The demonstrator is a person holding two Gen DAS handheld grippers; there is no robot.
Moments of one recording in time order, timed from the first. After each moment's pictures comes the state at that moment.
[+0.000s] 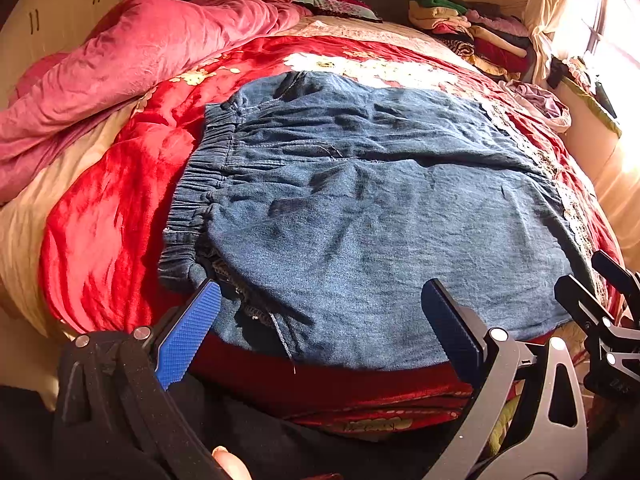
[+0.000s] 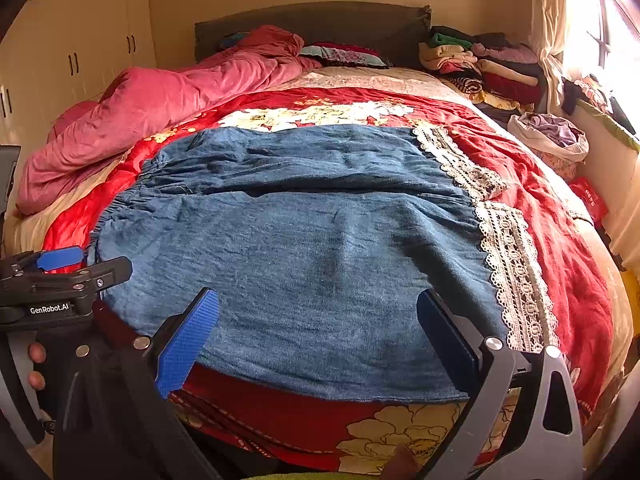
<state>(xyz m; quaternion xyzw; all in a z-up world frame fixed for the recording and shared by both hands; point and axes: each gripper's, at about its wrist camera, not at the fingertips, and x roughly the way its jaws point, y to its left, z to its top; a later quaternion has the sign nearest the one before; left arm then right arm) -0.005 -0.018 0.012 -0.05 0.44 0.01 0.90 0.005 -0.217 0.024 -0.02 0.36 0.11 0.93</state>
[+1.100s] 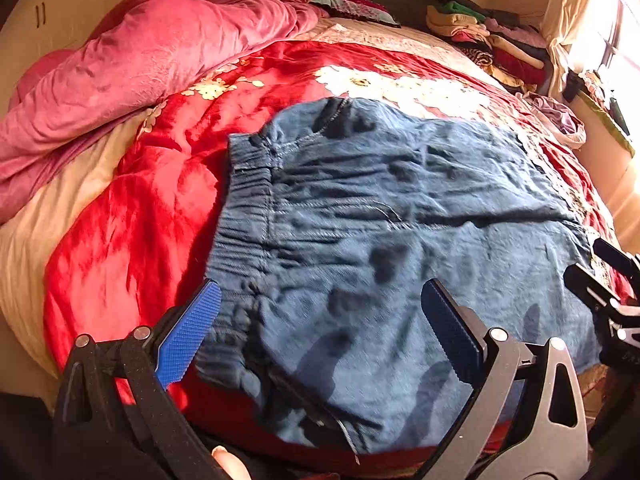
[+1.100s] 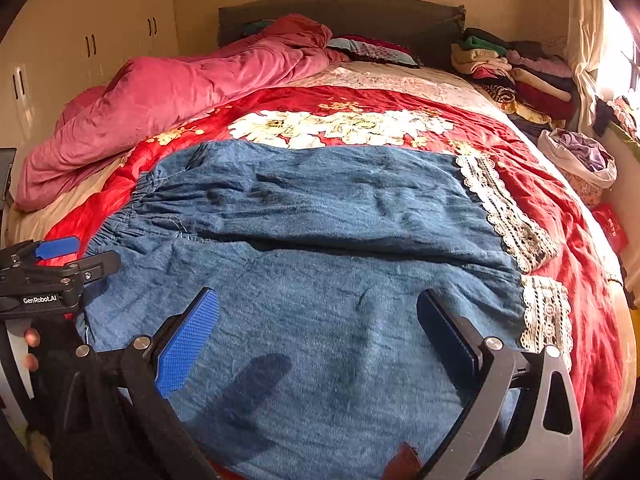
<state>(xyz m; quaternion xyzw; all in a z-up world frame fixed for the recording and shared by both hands) 0.055 0.027 0.018 -0.05 0.43 0.03 0.90 0.095 -0.191 0.036 -0.05 0.38 0.15 0.91</state>
